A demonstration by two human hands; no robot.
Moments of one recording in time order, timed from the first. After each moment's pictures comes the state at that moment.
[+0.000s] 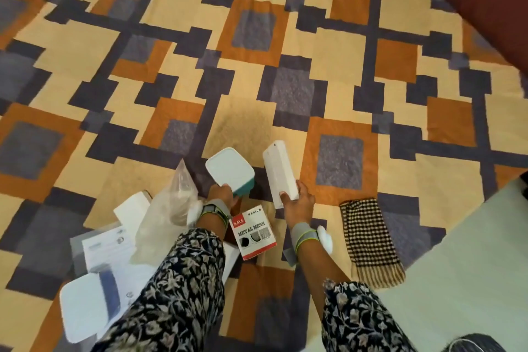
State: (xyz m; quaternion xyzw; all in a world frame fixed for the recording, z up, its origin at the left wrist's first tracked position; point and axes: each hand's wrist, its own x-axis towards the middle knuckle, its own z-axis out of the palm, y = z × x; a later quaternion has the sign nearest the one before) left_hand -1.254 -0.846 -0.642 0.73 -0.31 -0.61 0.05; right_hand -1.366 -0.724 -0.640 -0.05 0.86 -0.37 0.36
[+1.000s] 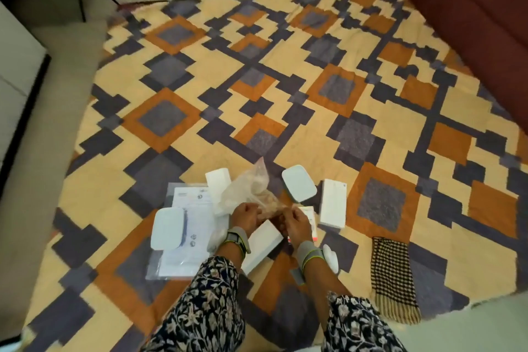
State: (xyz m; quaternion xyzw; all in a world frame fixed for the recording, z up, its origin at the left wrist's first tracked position) left_hand -1.109 -0.748 -0.542 0.67 -0.31 -0.65 0.18; right_hand -1.230 -0.693 -0.554 -0.19 0.77 -0.36 0.50
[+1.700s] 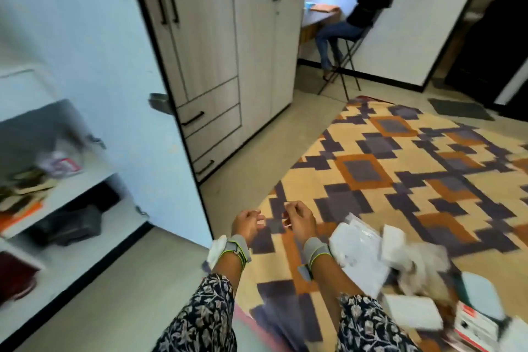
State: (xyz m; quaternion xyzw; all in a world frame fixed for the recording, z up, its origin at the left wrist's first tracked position) left_hand -0.637 -0.449 -0.379 0.72 -0.15 -0.43 0.53; right_hand -0.761 -0.513 -0.361 -0.58 0.48 -0.28 0.60
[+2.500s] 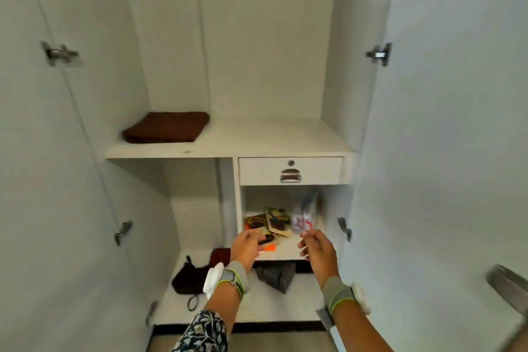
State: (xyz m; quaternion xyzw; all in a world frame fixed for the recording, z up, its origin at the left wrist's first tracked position) left_hand -0.168 -0.122 -0.256 0.69 0.14 -0.03 0.71; right_hand -0.203 -0.286 -0.262 -0.71 0.08 -0.10 0.69
